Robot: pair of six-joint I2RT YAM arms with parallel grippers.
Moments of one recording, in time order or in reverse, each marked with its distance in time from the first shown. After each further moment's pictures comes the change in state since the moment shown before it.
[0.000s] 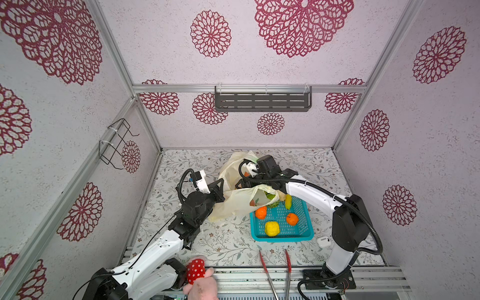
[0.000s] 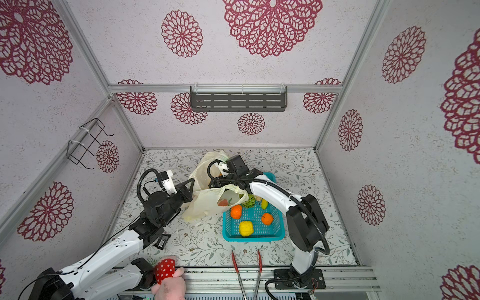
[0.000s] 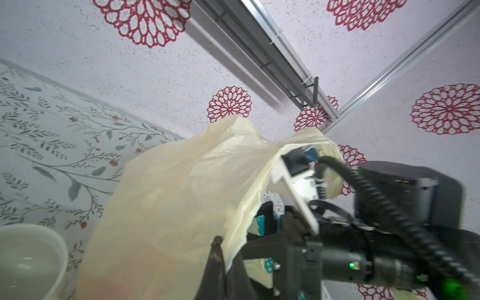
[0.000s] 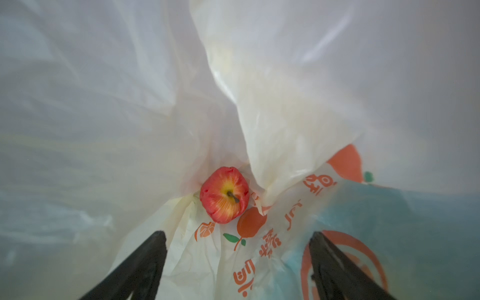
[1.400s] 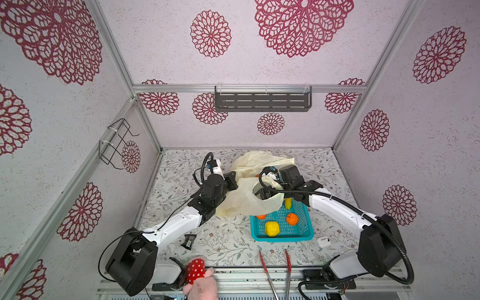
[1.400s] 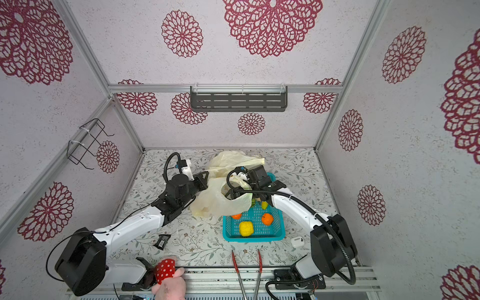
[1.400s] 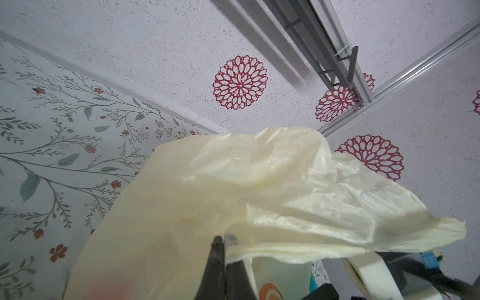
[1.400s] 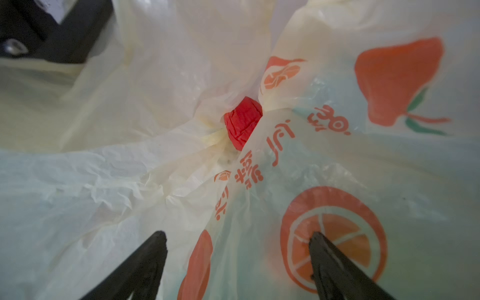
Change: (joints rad) left arm -0.016 0.370 0.240 0.011 -0.003 -0.066; right arm -0.116 -0.261 -0.325 -0.037 -0.202 0.001
